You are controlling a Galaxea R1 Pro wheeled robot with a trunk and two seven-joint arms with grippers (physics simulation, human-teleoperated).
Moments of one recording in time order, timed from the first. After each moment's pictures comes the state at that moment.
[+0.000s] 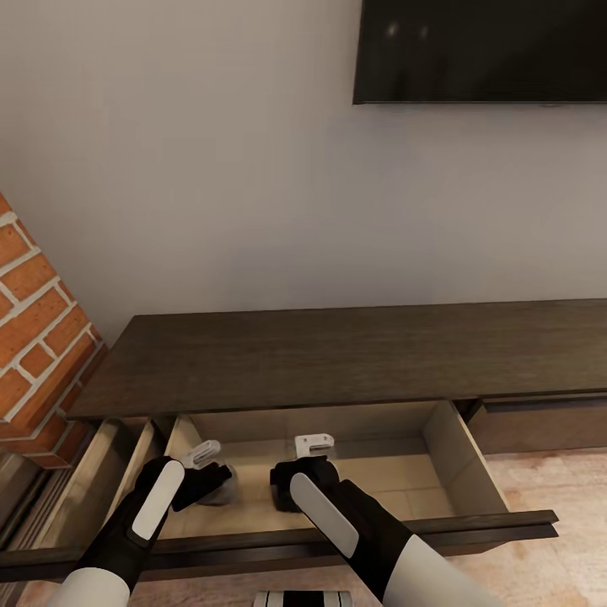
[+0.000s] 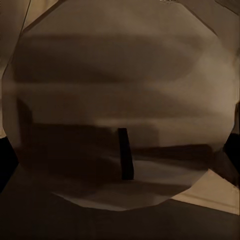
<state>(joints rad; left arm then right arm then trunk) -0.49 0.03 -0.03 -1.00 0.78 0.80 0.46 -0.63 0.17 0.81 -0.99 -0.93 0.62 -0.78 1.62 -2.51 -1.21</state>
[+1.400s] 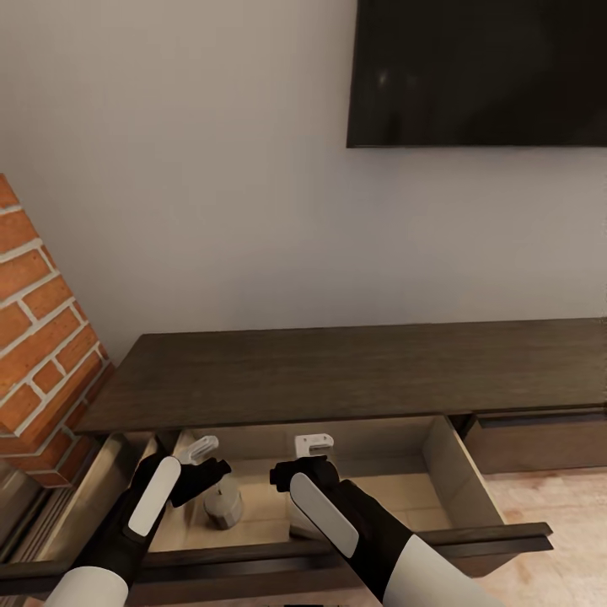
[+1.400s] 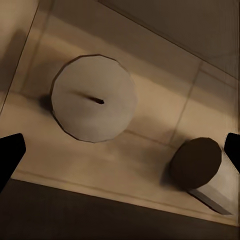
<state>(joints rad) -0.49 0.03 -0.01 -1.03 0.79 0.82 0.46 -0.63 0.17 0.81 -1.00 -0.94 0.62 -0.78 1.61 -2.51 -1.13</state>
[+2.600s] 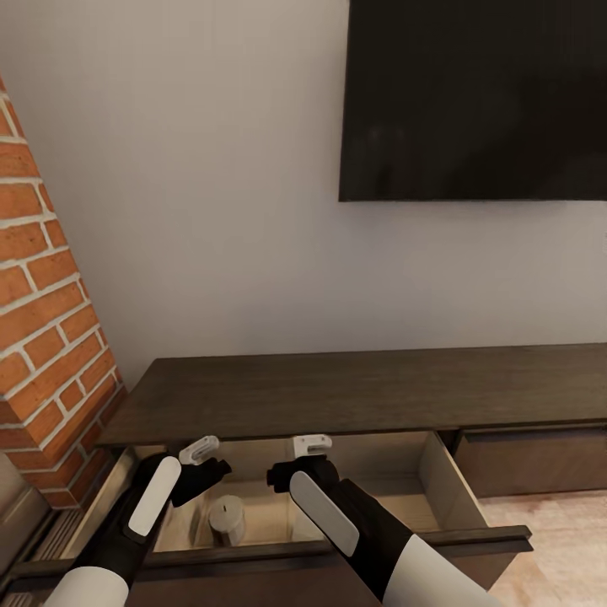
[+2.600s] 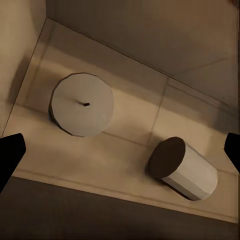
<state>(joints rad) -0.49 0.03 -0.01 -1.03 0.79 0.82 0.46 -0.63 0.17 0.81 -1.01 -0.96 0.63 -0.77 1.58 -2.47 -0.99</state>
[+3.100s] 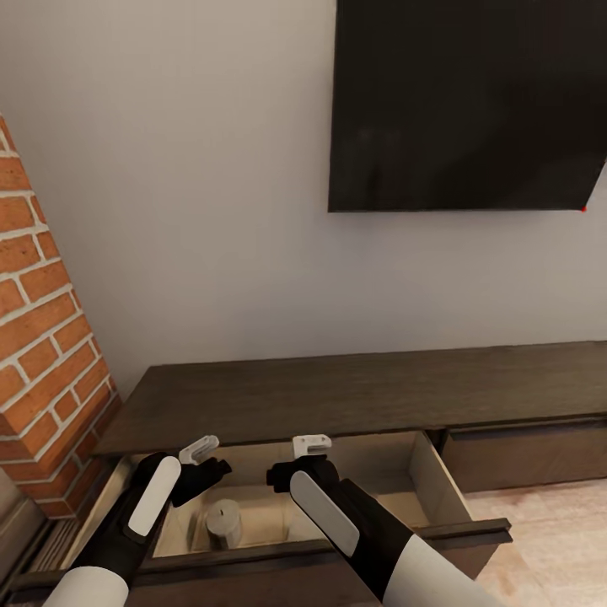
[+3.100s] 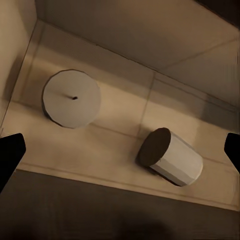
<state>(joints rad) -0.49 0.03 -0.01 -1.03 0.79 0.82 0.46 -0.63 0.17 0.80 -1.01 -0.97 0.63 -0.77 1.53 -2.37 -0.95</state>
